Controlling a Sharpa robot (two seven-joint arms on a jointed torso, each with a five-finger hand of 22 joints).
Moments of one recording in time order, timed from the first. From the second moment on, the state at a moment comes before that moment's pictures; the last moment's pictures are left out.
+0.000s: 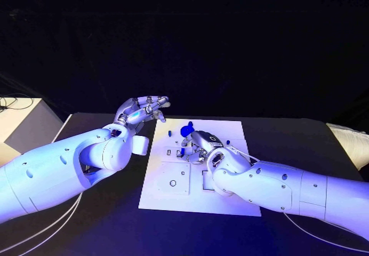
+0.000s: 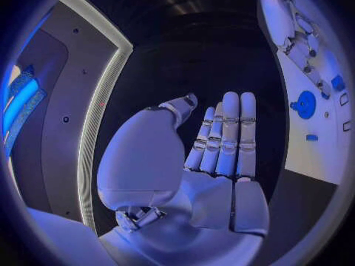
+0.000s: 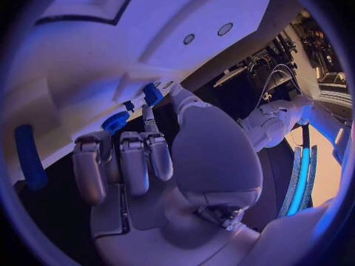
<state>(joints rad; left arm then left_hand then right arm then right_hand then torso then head) 1.01 -0.90 0.25 1.63 -0.11 -0.42 0.36 1.35 -0.17 0.51 0.14 0.05 0.88 0.22 0.23 0.15 1.09 0.15 0.08 0.08 1.04 0.08 0.93 0.52 0.17 0.85 0.18 0.99 0.61 1.14 -0.40 -0.16 1.31 -1.41 -0.60 -0.33 1.31 -0.22 0.23 0.27 0.08 0.97 0.16 0.11 0.29 1.47 0.07 1.53 1.31 1.47 0.00 1.57 1.31 0.01 1.47 0.10 1.57 1.31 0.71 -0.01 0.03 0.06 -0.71</state>
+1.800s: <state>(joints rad) 1.25 -0.58 0.05 1.16 -0.97 0.20 -0.50 1.16 -0.11 0.35 0.29 0.06 0.79 0.13 0.68 0.35 1.17 0.06 1.17 0.88 1.47 0.00 1.54 1.31 0.08 1.32 0.11 1.43 1.22 1.28 -0.80 -0.12 1.43 -0.82 -0.60 0.15 1.41 -0.19 0.28 0.25 0.28 0.96 0.16 0.15 0.30 1.47 0.07 1.54 1.31 1.47 0.00 1.57 1.31 0.01 1.47 0.10 1.57 1.31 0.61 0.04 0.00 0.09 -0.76</state>
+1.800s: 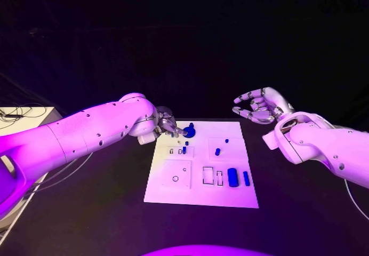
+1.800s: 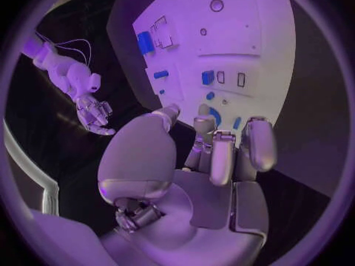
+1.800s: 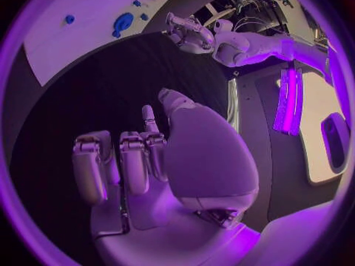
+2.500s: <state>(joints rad) 1.25 -0.48 0.01 1.05 -1.00 0.29 -0.52 1.16 -0.10 0.37 0.28 0.05 0.77 0.13 0.68 0.36 1.14 0.06 1.14 0.85 1.47 0.00 1.54 1.31 0.08 1.32 0.11 1.43 1.22 1.28 -0.78 -0.12 1.43 -0.82 -0.59 0.13 1.41 -0.19 0.29 0.26 0.28 0.96 0.16 0.15 0.30 1.47 0.07 1.53 1.31 1.47 0.00 1.57 1.31 0.01 1.47 0.10 1.57 1.31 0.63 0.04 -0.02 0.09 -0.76</state>
